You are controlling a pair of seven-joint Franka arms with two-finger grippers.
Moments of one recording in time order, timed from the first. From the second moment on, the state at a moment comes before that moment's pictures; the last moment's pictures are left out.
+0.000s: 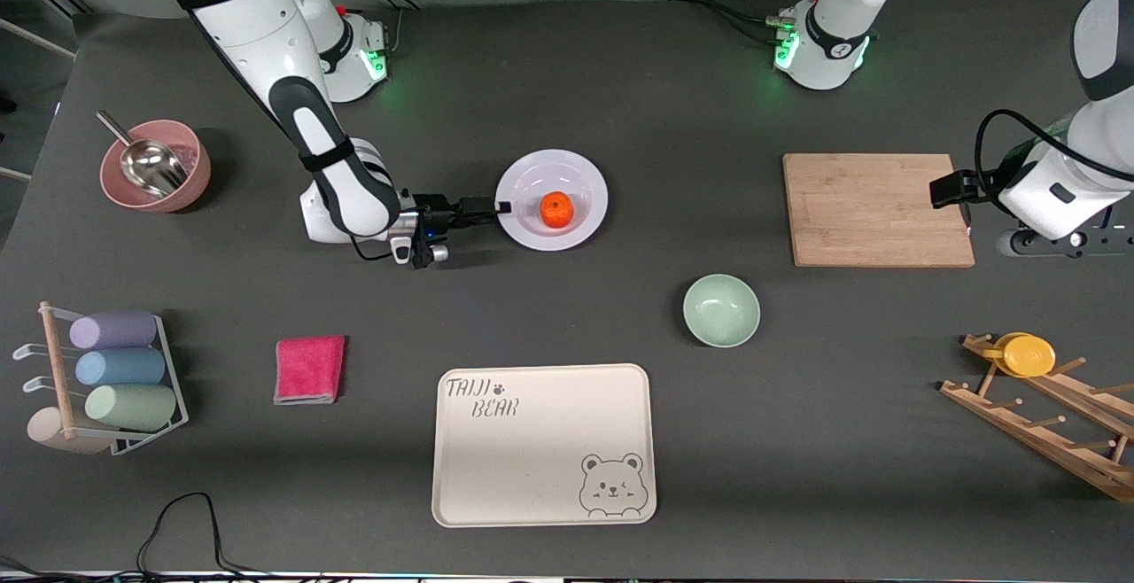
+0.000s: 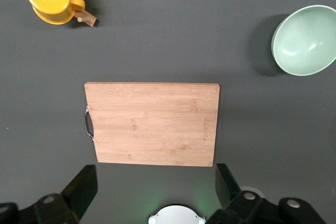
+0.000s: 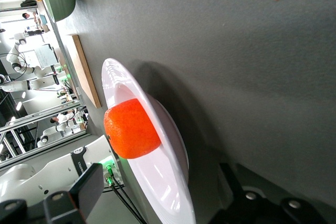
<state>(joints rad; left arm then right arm) -0.03 0.03 -0.01 -1.74 0.05 1.55 -0.04 0.41 0.48 -0.01 -2.32 1.52 2.10 -0.86</state>
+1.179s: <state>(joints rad) -0.03 0.03 -0.01 -1.74 0.05 1.55 -0.04 0.47 0.48 -0.01 -2.33 1.61 2.12 -0.94</state>
